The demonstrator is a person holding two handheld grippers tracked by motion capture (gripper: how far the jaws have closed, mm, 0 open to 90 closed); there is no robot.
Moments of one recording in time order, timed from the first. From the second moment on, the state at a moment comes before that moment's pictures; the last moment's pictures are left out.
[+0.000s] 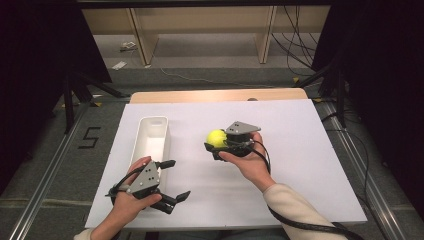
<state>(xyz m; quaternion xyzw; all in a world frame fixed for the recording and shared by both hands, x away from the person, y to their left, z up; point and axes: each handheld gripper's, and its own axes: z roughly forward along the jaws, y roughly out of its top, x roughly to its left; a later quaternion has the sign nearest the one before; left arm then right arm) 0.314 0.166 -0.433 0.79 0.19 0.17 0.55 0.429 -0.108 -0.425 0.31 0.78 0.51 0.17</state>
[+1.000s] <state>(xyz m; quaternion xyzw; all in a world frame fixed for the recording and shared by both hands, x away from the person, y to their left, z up) 0.314 0.167 -0.433 0.79 0.19 0.17 0.55 0.431 -0.100 -0.422 0.31 0.78 0.51 0.17</state>
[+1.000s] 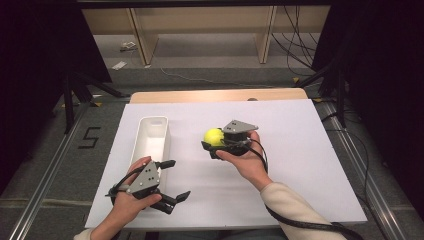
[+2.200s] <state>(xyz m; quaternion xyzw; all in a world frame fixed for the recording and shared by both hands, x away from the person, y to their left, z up) 0.314 0.167 -0.433 0.79 0.19 0.17 0.55 0.432 -0.092 -0.418 0.31 0.78 0.52 0.16</state>
